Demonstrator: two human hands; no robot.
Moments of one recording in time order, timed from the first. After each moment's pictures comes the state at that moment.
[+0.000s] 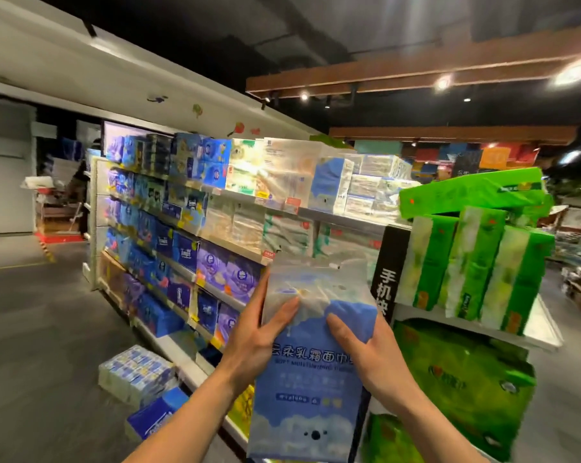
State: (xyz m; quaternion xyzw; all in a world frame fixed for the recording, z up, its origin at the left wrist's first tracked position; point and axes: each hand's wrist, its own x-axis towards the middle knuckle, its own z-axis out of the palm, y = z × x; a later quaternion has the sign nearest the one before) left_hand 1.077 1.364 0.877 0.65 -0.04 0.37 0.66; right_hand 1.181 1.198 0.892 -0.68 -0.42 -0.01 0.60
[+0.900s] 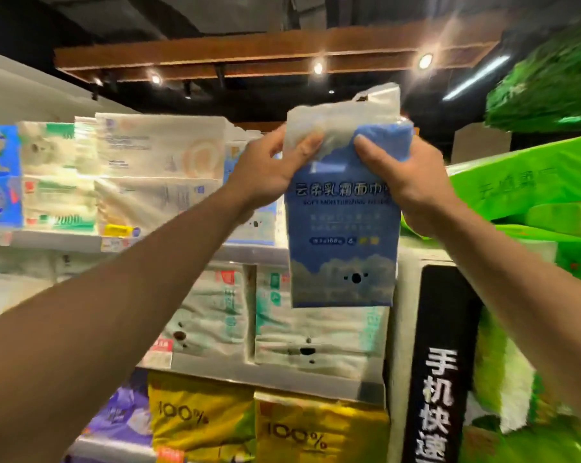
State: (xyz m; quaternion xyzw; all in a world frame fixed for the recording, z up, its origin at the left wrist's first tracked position) left_hand 1.594 1.640 1.111 0.74 -0.27 0.40 0.47; right_hand 1.605 1.434 1.104 -0.64 -0.34 -0.34 0.60
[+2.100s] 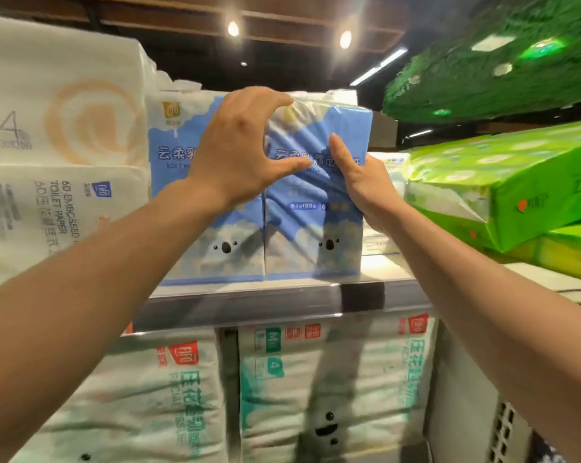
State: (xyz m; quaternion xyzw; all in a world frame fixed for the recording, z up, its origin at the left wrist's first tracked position) left_hand 1.850 1.728 1.130 0.72 -0.38 0.54 0.18; right_hand 1.851 1.519 1.100 -0.73 -0.14 -0.36 0.57
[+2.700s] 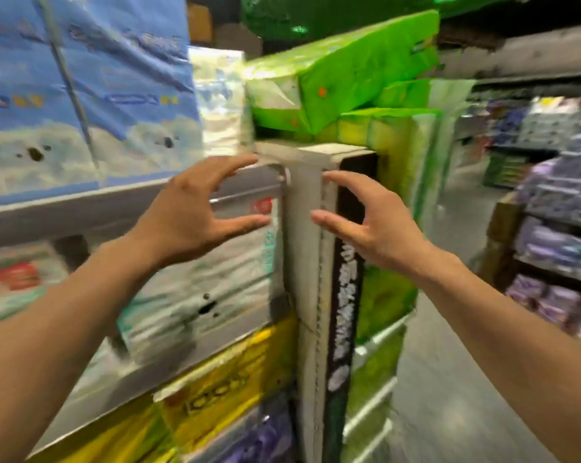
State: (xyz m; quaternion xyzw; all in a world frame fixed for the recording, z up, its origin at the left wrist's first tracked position) left_hand 1.756 1.642 0.966 0.69 -0.59 0.27 0.32; right_hand 1.588 1.431 0.943 -0.90 0.02 -0.39 0.20
